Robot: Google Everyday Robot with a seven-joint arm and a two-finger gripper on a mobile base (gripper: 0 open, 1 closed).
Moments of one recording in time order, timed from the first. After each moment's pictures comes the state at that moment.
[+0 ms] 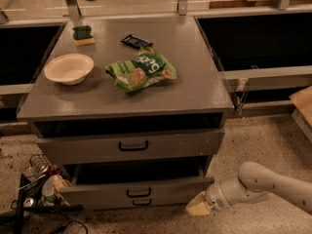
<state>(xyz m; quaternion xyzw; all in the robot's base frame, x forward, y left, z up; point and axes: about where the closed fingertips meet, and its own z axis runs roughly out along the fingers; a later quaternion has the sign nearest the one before) 0.415 -0.143 0.410 -0.42 0.81 0.39 0.16</state>
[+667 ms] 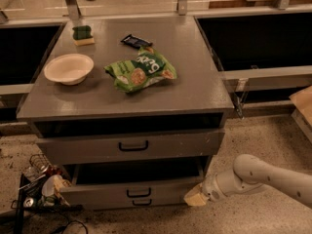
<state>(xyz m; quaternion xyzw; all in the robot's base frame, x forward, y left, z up) 0.445 -0.140 0.417 -0.43 0.82 0.35 0.17</state>
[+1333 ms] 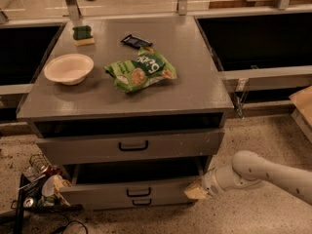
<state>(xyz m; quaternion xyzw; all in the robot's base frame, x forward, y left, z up) 0.476 -0.142 0.420 -0.43 0.82 0.31 0.20</state>
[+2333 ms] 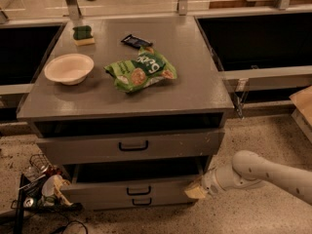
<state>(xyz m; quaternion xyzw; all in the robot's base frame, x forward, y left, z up) 0.477 -0.142 0.419 -0.43 0.82 0.30 0.20</state>
